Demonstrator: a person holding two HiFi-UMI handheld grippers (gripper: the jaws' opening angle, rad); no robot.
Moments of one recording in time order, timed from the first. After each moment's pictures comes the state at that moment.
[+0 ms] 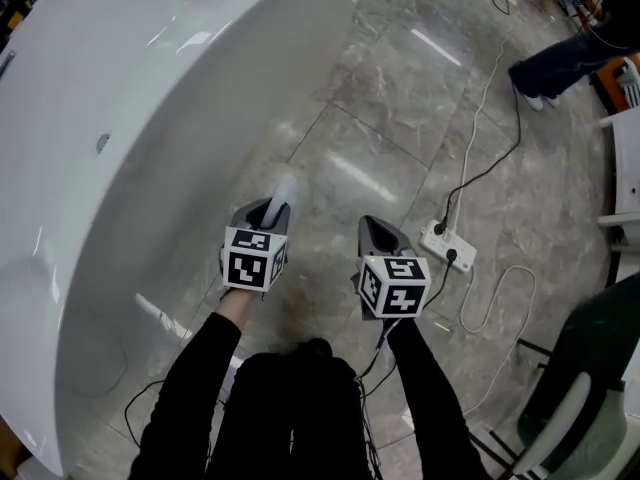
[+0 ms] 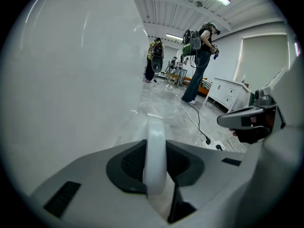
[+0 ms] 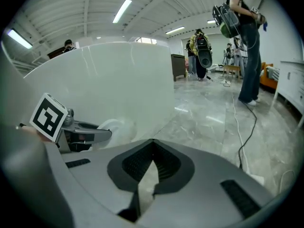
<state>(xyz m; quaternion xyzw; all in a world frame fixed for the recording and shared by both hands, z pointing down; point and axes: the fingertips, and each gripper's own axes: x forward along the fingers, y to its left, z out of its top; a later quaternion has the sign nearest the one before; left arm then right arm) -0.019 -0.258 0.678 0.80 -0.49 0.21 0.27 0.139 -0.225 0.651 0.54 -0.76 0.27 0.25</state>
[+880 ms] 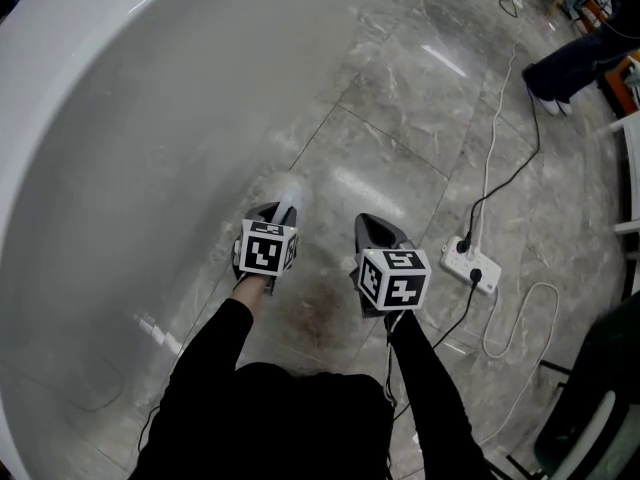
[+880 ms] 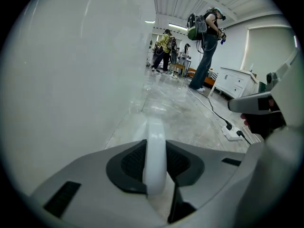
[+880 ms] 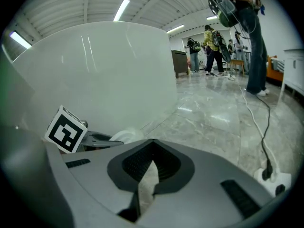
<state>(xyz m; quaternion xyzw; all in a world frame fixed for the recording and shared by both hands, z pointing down) -0.009 -0.307 0.835 0.78 -0.49 0.25 0.29 0.130 -0.274 0.765 0.52 -0.77 0.27 0.24</state>
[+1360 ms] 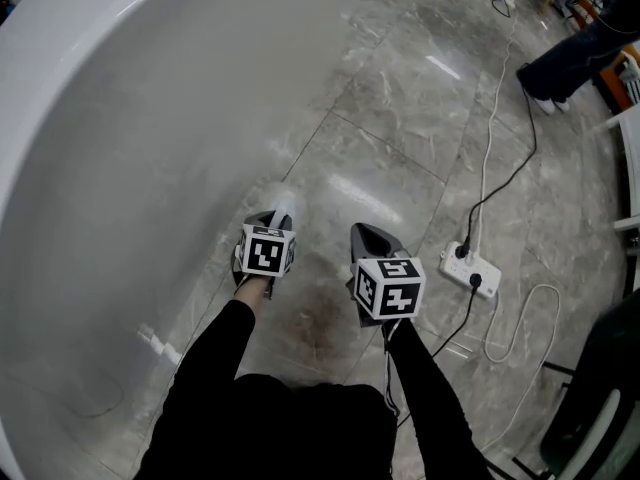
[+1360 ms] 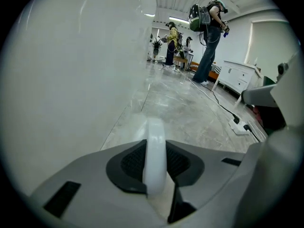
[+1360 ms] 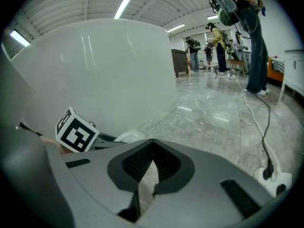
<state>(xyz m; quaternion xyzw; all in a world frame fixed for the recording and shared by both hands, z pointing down) -0.008 -0.318 0.871 0.77 -0.49 0.28 0.30 0.133 -0.274 0.777 0.52 -0.77 0.27 0.24</state>
